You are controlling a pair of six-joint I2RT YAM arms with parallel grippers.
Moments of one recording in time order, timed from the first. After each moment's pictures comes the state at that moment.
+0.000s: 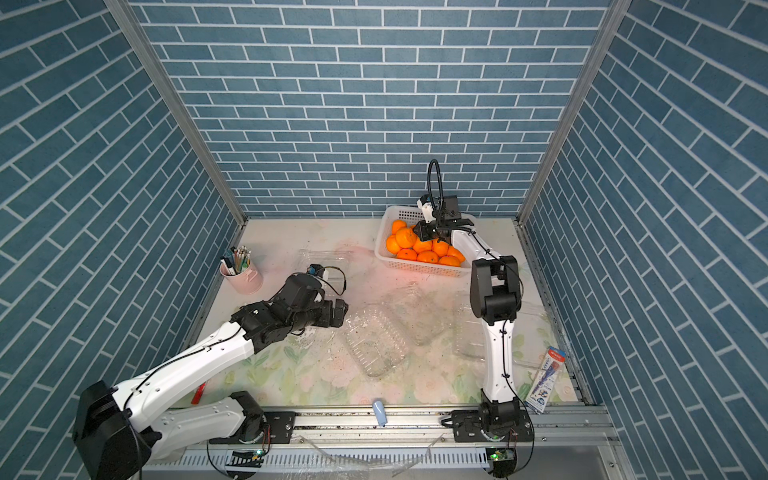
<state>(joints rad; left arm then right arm) -0.70 1.13 0.87 -0.57 -0.14 -0.48 0.26 2.26 1.90 -0.37 -0.45 -0.06</state>
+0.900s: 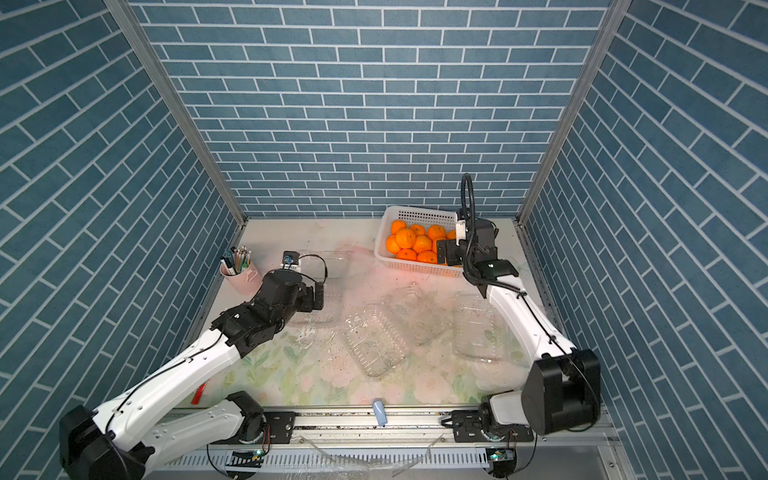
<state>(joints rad) -0.58 1.00 0.82 -0.45 -0.48 -0.31 0.27 1.31 1.05 -0.28 0.05 0.02</state>
